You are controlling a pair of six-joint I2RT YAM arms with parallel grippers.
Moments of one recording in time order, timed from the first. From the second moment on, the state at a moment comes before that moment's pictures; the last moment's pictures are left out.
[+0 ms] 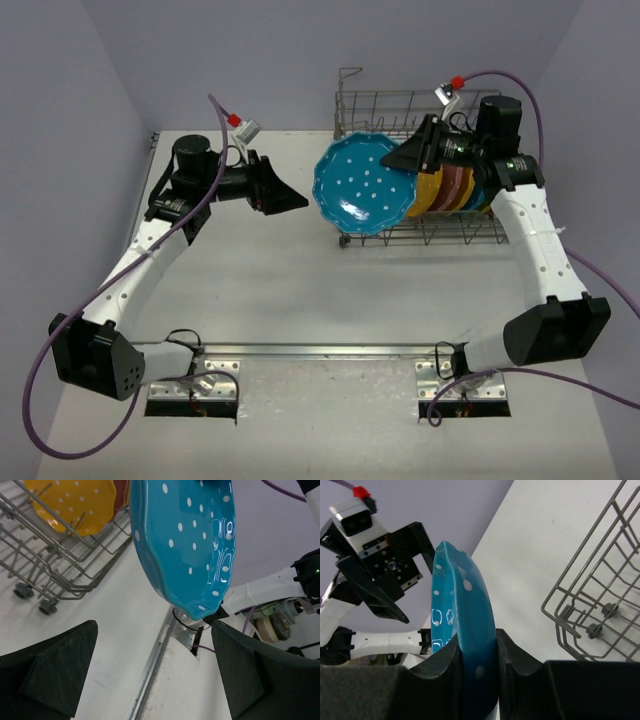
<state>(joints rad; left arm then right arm) -0.22 1.21 1.16 -0.15 0.96 -0.46 0.08 1.42 1.50 -0.45 -0.92 0.47</state>
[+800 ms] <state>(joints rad) -0.27 1.33 1.05 0.22 1.03 -0.89 0.26 1.47 1.41 -0.27 -1.01 0.57</state>
